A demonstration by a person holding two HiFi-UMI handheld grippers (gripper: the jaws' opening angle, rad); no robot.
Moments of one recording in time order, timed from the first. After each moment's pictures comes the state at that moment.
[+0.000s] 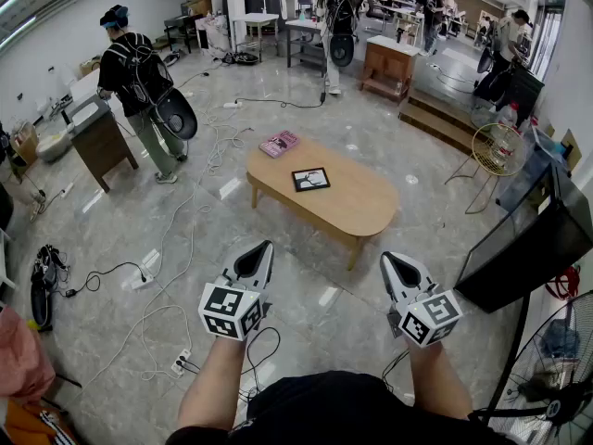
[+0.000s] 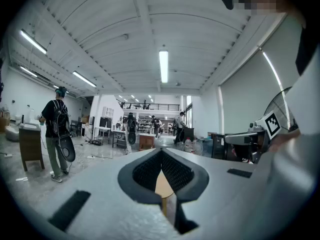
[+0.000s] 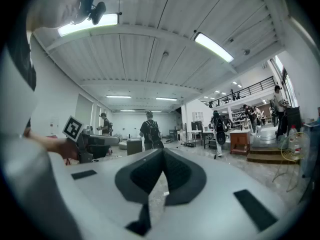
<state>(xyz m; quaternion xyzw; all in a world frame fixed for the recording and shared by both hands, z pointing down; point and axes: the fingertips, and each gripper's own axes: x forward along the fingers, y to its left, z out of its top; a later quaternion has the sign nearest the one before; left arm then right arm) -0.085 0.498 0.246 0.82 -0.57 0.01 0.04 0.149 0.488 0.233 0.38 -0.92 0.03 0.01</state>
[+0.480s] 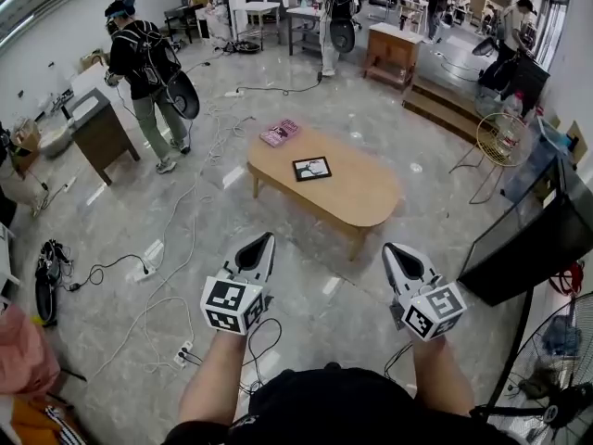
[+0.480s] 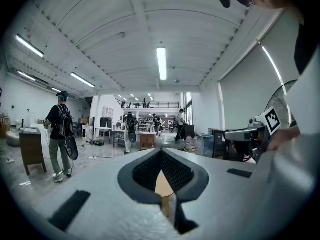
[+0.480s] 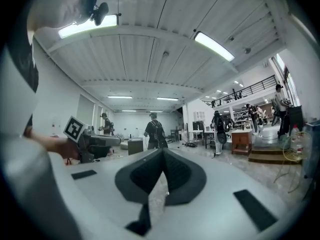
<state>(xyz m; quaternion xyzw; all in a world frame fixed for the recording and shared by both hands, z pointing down) -0.060 0.475 0.243 0.82 -0.57 0.02 0.03 0.171 0.463 0.227 0.37 -0.93 0.03 0.01</state>
